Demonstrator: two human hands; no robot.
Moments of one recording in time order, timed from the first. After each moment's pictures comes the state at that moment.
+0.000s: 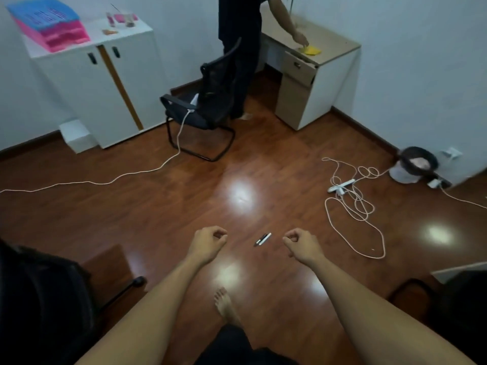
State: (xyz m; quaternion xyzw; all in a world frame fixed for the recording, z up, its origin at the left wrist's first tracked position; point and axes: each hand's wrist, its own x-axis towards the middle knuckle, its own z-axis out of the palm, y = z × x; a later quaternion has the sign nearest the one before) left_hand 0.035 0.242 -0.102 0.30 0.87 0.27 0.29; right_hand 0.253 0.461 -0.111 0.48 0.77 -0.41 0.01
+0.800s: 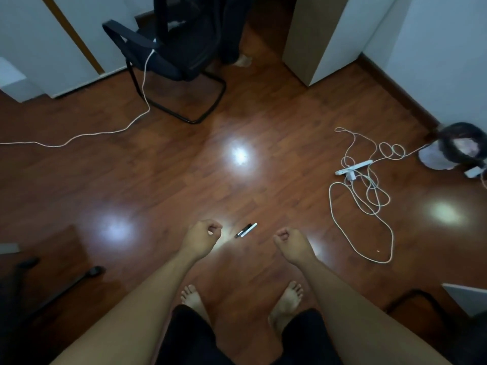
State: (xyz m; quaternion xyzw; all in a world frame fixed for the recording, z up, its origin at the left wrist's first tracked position) left_hand -0.029 0.497 -0.320 0.20 0.87 0.24 0.37; right_hand 0.172 0.705 -0.340 0.47 0.77 -0.40 0.15
